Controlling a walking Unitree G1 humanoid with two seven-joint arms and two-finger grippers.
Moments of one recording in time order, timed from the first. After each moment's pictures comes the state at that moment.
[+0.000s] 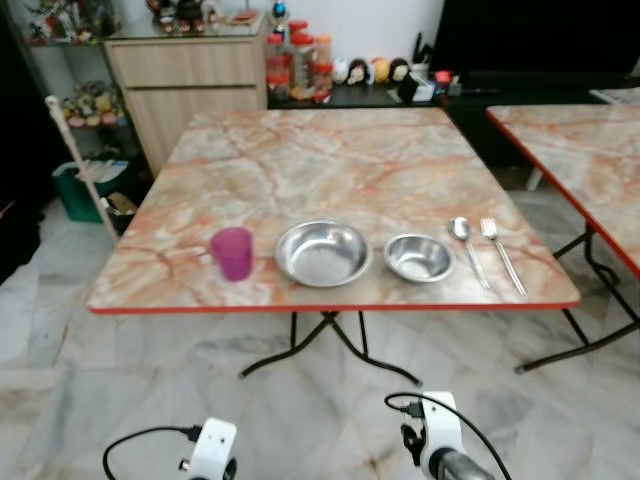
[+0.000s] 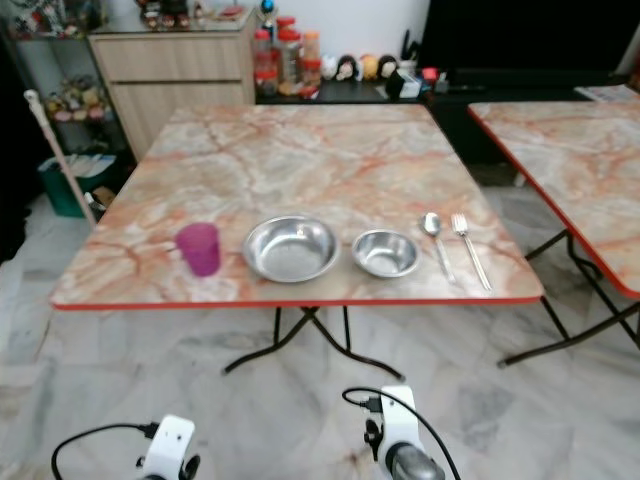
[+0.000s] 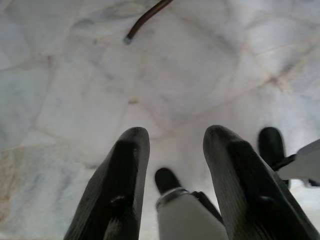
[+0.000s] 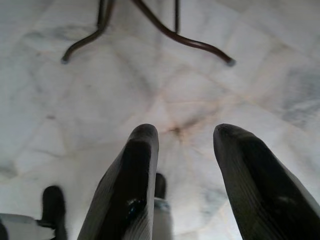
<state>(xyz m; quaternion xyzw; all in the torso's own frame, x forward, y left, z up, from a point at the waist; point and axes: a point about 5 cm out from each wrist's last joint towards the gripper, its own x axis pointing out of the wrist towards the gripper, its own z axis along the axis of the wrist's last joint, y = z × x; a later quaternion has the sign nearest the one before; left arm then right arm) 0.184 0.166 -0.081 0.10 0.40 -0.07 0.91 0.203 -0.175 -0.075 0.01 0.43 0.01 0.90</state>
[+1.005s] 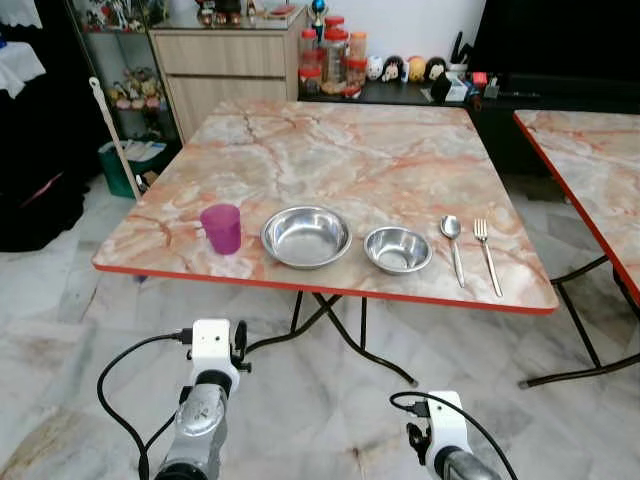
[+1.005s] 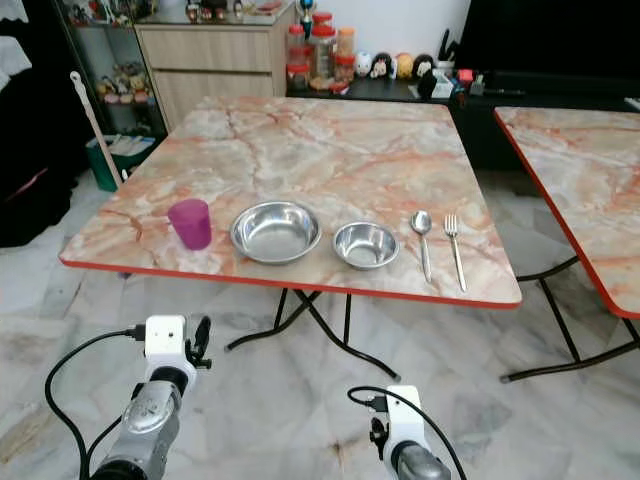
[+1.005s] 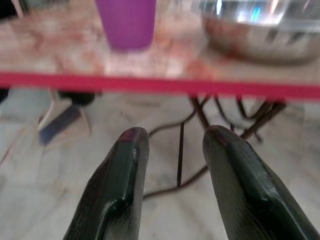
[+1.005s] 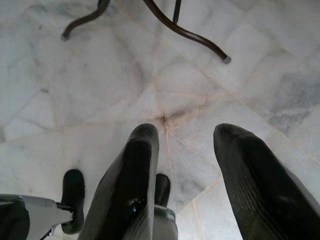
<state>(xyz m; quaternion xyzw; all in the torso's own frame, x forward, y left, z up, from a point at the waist) 0.277 0.156 0.027 0.00 0.02 0.00 1.00 0.202 -0.173 -0.075 0.01 0.43 0.02 0.90</state>
